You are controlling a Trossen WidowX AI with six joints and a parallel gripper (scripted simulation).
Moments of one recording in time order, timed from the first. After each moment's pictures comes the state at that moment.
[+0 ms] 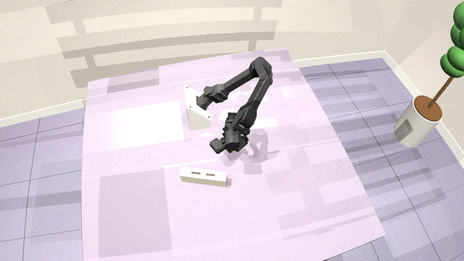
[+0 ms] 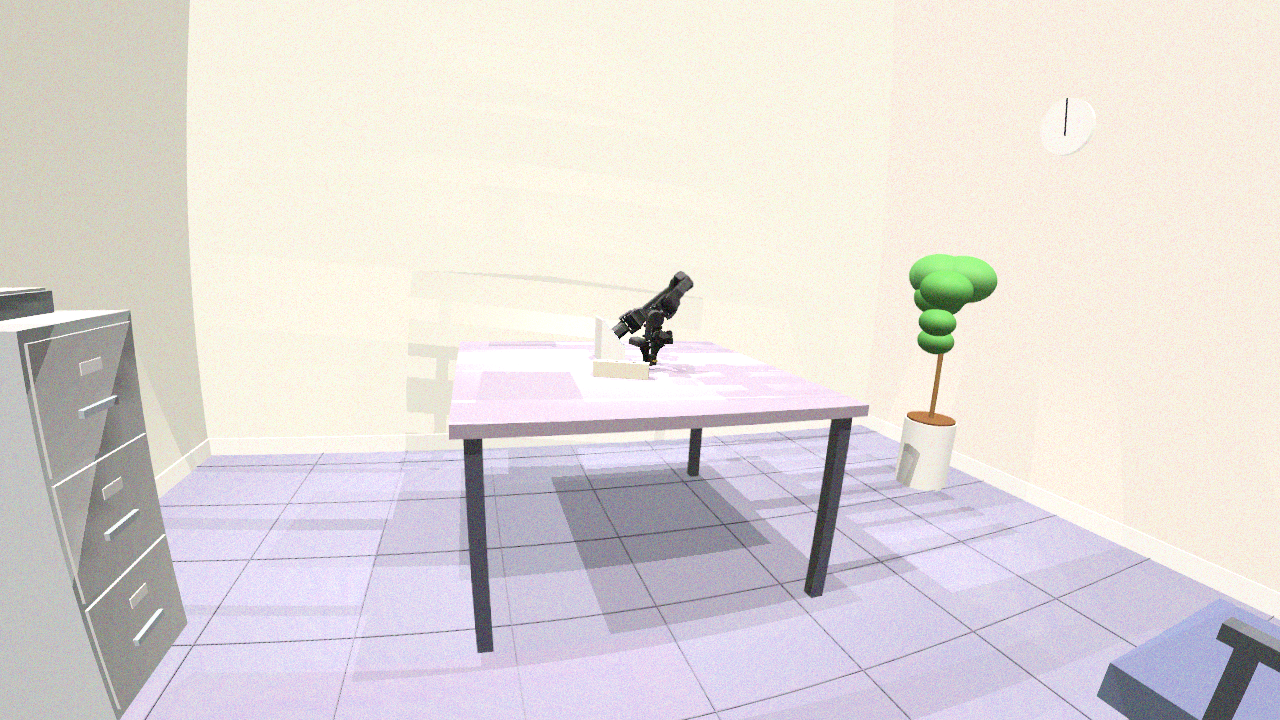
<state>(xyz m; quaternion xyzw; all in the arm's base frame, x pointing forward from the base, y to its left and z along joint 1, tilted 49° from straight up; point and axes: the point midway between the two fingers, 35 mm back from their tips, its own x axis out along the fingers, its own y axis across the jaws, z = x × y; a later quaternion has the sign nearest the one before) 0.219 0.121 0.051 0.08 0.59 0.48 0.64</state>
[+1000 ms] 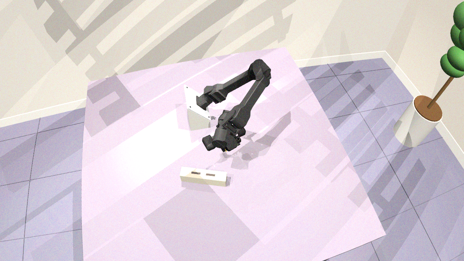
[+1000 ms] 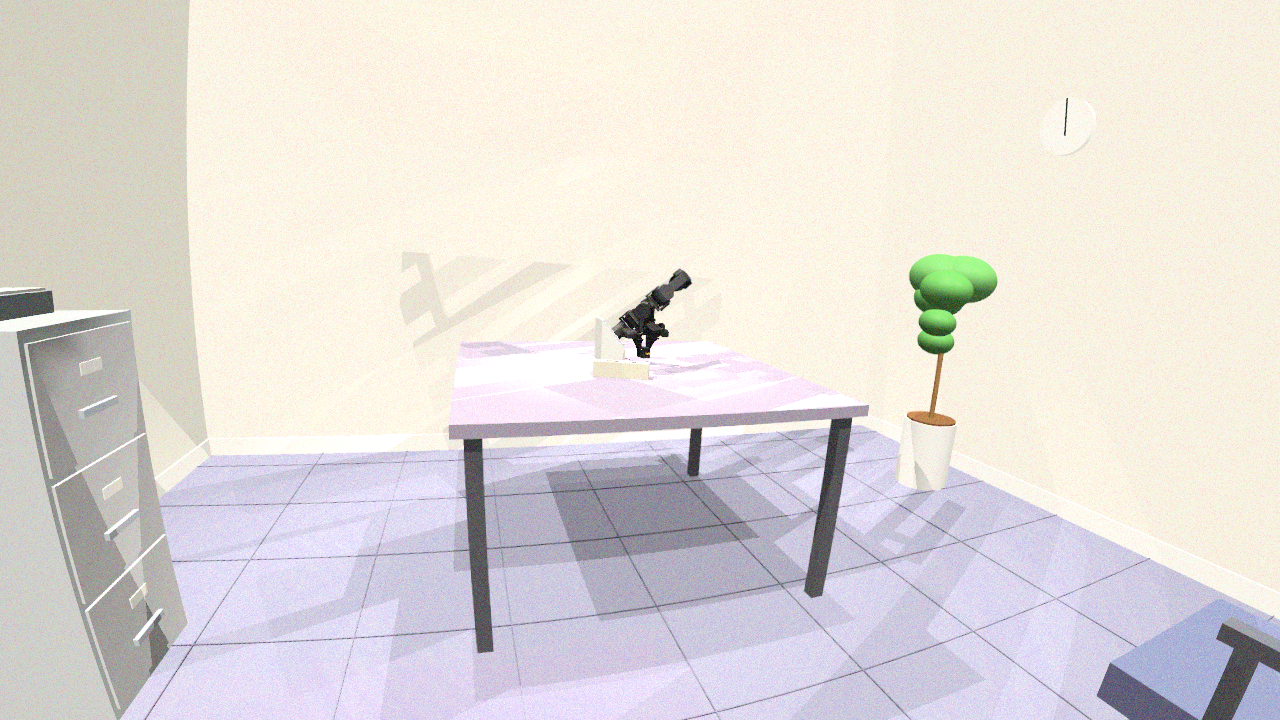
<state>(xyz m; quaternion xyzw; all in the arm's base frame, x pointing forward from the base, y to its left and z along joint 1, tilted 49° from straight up) 0.232 0.081 0.049 0.13 0.62 0.44 0.63</state>
